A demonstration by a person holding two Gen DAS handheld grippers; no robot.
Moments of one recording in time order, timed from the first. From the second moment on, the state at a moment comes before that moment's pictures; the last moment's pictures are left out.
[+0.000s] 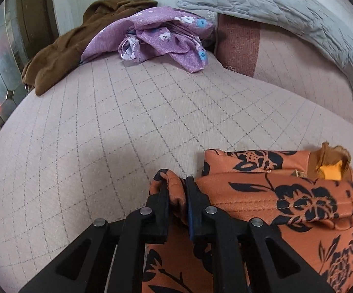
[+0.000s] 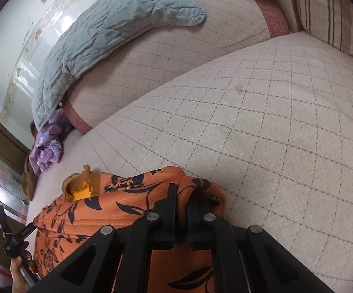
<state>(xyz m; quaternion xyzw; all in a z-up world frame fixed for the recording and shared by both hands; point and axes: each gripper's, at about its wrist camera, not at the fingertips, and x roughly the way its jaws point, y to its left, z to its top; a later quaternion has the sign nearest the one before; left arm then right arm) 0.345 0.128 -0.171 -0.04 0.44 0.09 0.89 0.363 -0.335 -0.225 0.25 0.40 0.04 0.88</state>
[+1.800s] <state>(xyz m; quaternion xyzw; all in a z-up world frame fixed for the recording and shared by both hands) 0.295 0.077 -0.130 -0.10 0.40 0.07 0.91 0.397 -0.149 -0.175 -0.16 0.33 -0.01 0.93</state>
